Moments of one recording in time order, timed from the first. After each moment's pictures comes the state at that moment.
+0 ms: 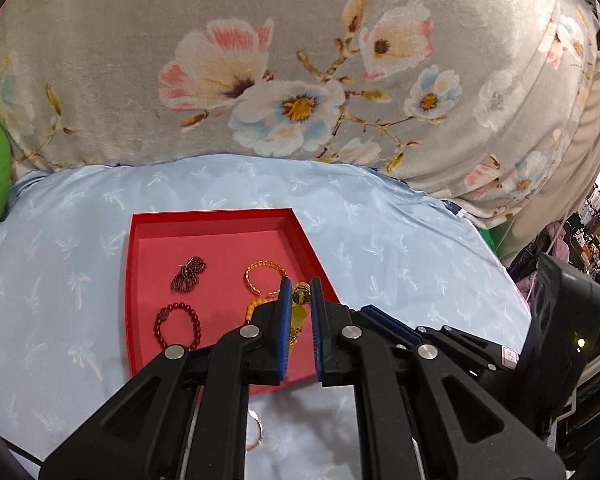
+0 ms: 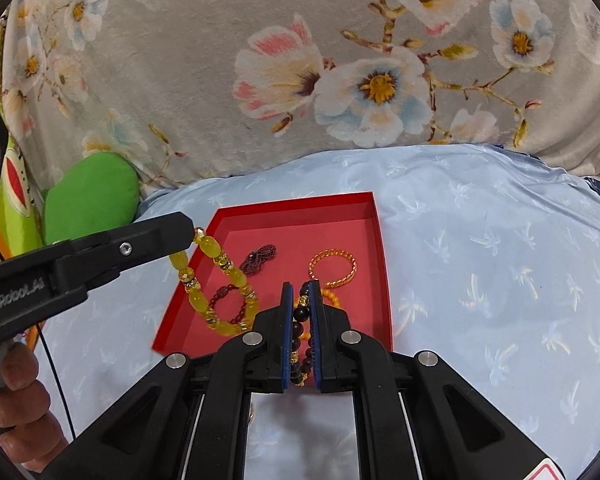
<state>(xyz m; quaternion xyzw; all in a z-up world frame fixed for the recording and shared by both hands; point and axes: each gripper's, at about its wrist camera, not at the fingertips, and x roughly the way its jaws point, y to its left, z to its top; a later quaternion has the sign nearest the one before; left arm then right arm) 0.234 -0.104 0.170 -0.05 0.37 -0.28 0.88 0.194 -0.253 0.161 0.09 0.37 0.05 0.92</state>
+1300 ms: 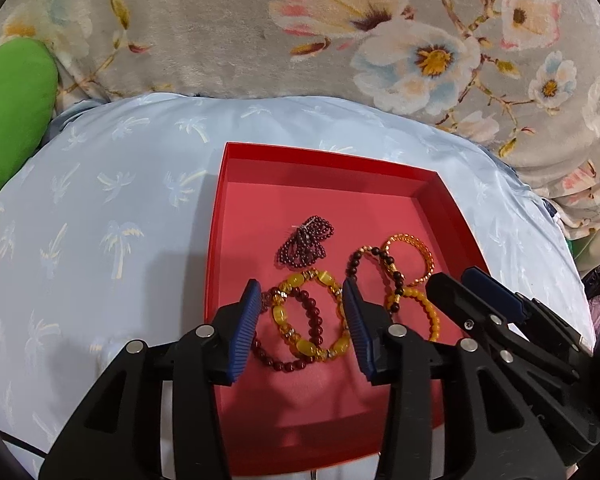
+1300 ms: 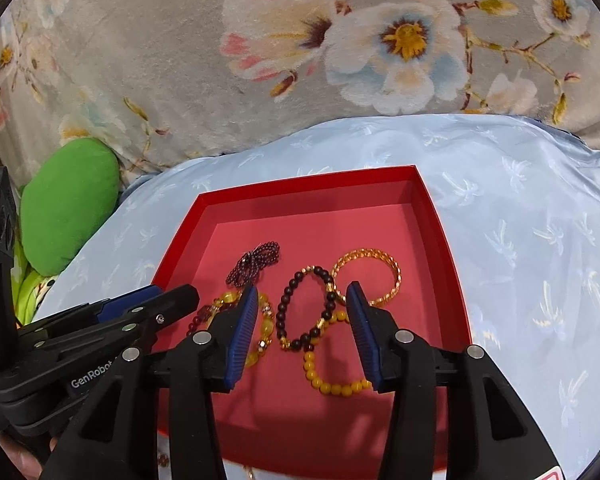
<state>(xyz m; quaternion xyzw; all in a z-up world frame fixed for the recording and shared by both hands) 0.296 -0.056 0.071 -0.05 0.44 -0.15 0.89 0.265 -0.221 0.098 0.11 0.40 0.05 0.91</state>
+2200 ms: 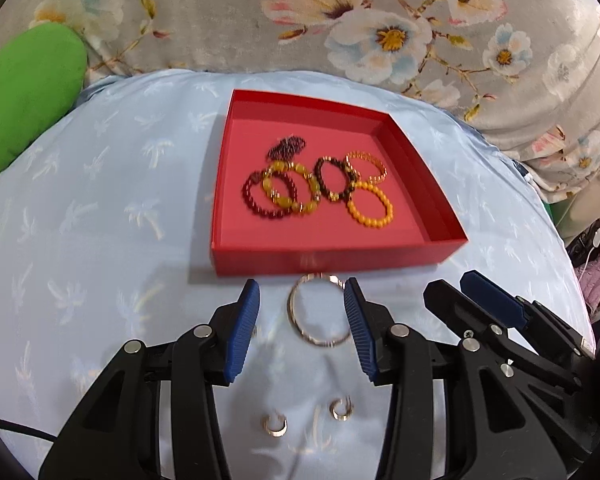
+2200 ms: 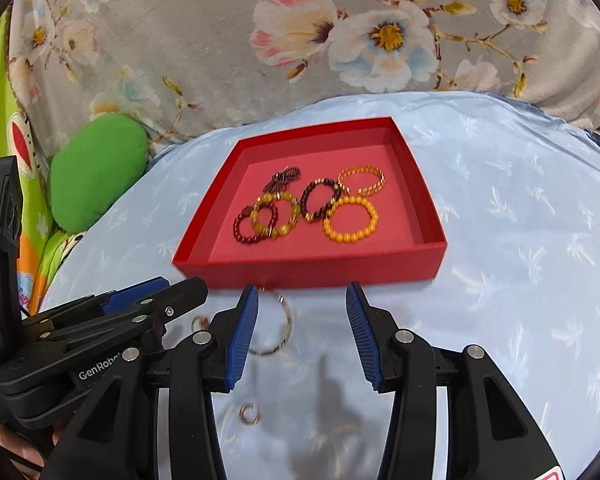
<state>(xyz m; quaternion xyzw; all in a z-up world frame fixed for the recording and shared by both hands) 0.160 -0.040 0.075 -0.05 0.44 -0.16 0.88 0.124 -0.204 0.112 0.11 0.41 0.05 0.90</state>
